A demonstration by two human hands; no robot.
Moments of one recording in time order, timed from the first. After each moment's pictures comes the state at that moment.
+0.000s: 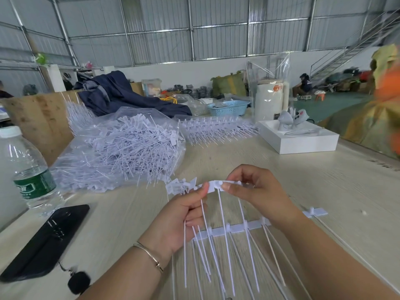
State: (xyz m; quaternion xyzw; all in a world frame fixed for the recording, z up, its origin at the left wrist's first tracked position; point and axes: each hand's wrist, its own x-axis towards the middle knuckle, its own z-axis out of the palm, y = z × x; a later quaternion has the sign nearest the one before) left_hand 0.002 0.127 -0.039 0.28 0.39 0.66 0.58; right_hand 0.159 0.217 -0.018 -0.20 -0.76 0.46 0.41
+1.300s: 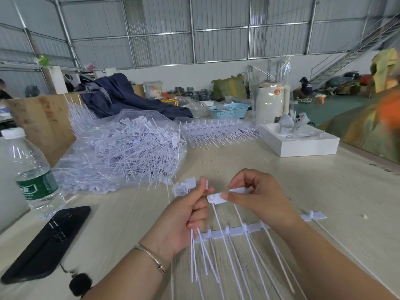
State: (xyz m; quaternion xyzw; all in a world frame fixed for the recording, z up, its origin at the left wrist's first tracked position) left_hand 0.002 0.126 -0.032 0.27 0.42 0.64 0.58; right_hand 0.156 0.225 -0.030 -0.21 -0.75 0.47 0.42
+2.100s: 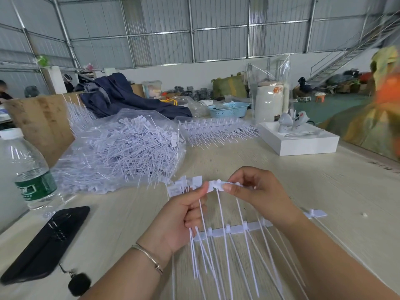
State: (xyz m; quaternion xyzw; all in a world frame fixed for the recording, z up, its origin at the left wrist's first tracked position) left_hand 0.001 0.122 -0.030 0.31 0.41 0.64 0.58; right_hand 0.159 0.222 -0.020 -0.19 -0.76 0.45 0.42
